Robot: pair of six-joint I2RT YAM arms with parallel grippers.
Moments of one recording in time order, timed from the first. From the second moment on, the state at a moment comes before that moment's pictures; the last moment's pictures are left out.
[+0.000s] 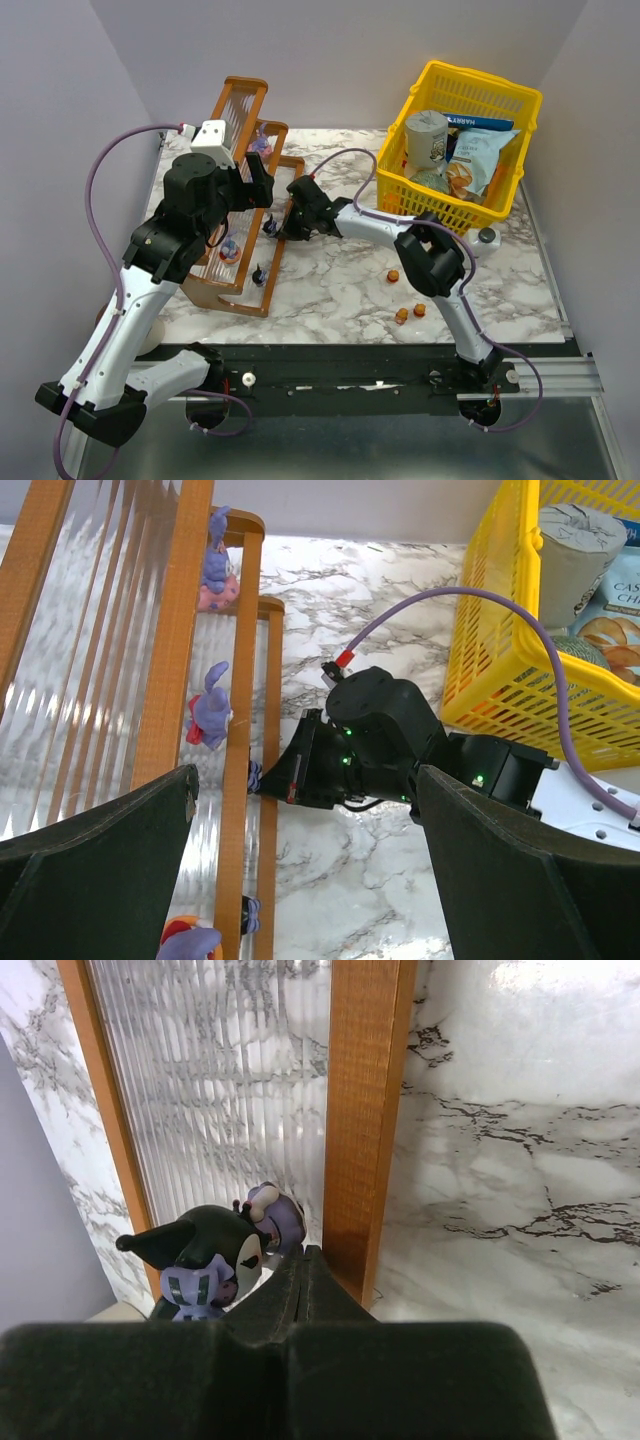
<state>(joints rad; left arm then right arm) -0.47 1.03 1.37 -0.63 -0.19 -0.32 0.82 2.30 1.77 -0.27 -0.08 1.06</state>
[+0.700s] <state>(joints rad) -0.47 1.02 1.36 -0.62 -0.12 -0.32 0.82 2.09 1.63 -0.33 0.22 0.82</state>
